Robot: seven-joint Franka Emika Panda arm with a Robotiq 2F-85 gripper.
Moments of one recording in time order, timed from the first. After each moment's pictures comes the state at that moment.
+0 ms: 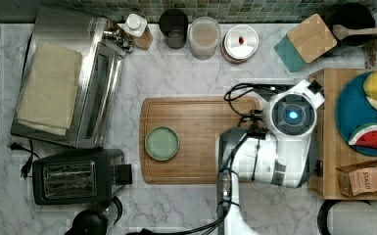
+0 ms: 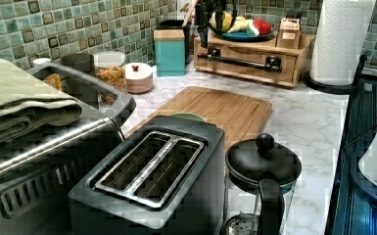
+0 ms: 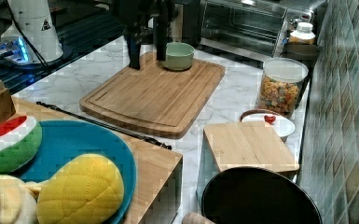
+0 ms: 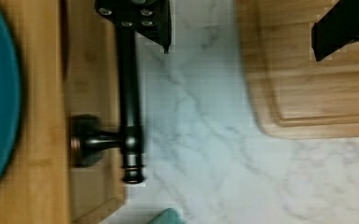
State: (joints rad) arm -0.22 0.09 -0.11 -2.16 -0.25 0.79 -0.87
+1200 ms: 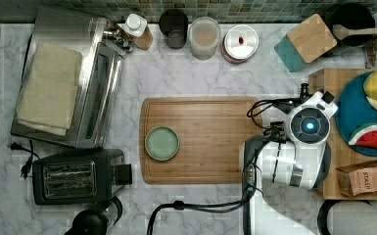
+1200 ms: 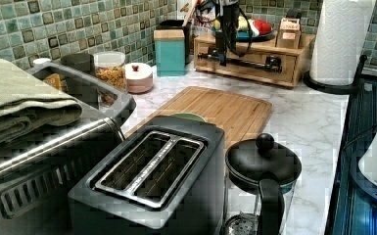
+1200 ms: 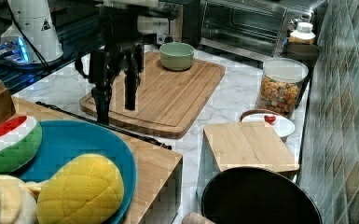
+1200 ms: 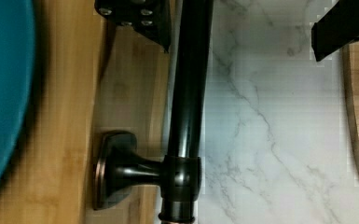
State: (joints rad) arm -0.30 0.25 -0.15 -2.19 -0.36 0.97 -1.00
